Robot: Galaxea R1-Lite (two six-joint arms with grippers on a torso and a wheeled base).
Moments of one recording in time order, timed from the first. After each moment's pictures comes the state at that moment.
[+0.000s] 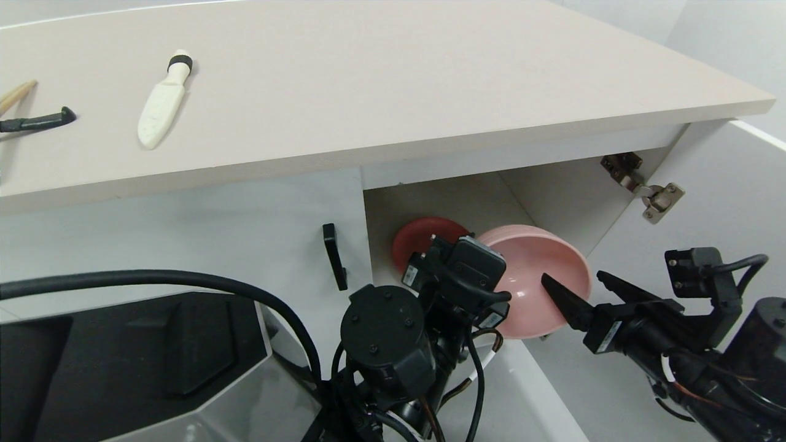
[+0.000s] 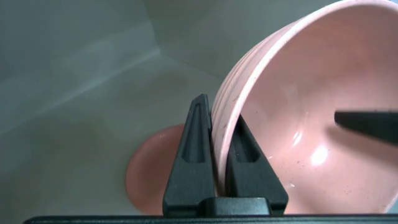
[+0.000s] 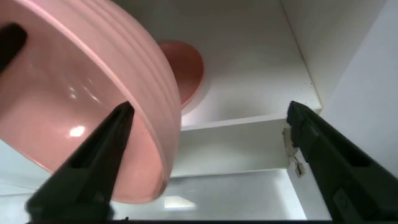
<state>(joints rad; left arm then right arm) -1.05 2.19 -0.89 -1.57 0.47 0.42 0.56 1.73 -0.07 -1.57 -0.28 0.21</state>
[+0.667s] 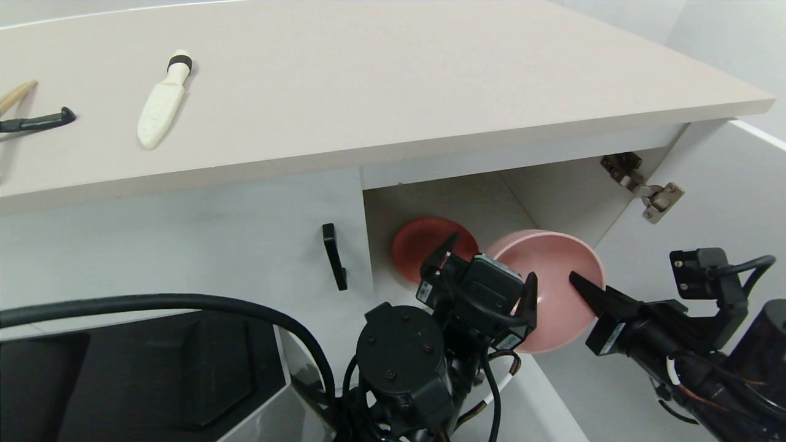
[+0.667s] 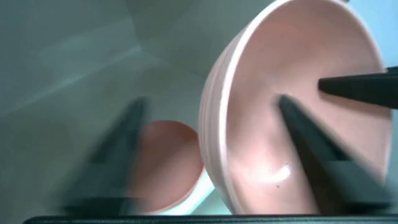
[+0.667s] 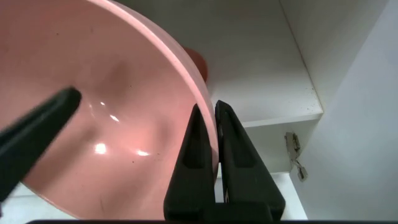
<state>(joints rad) -1.10 2.21 -0.88 -1.57 0.46 0.38 0.57 1.72 -0.06 -1.57 -0.28 0.21</state>
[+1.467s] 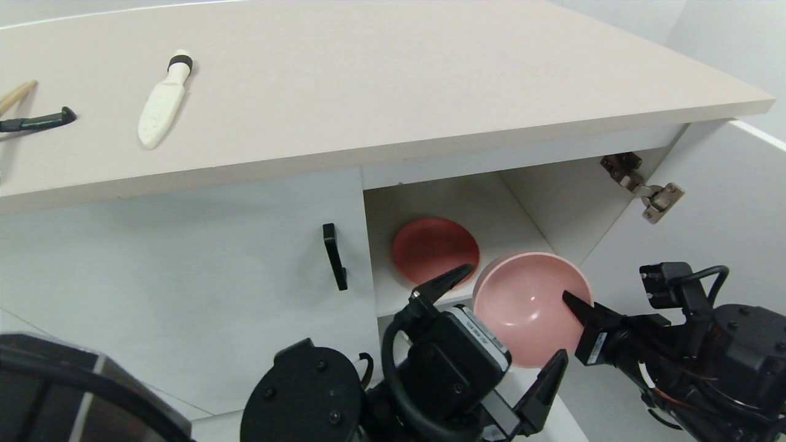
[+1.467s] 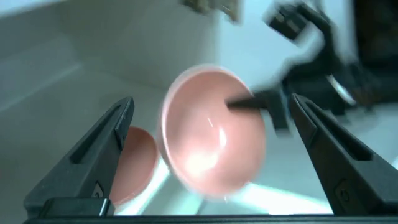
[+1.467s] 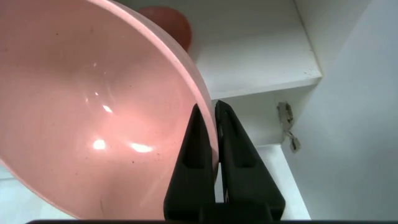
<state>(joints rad) -1.14 1.98 -0.57 -1.57 0.19 0.33 0.54 1.83 -0.04 -1.57 -0.28 0.23</state>
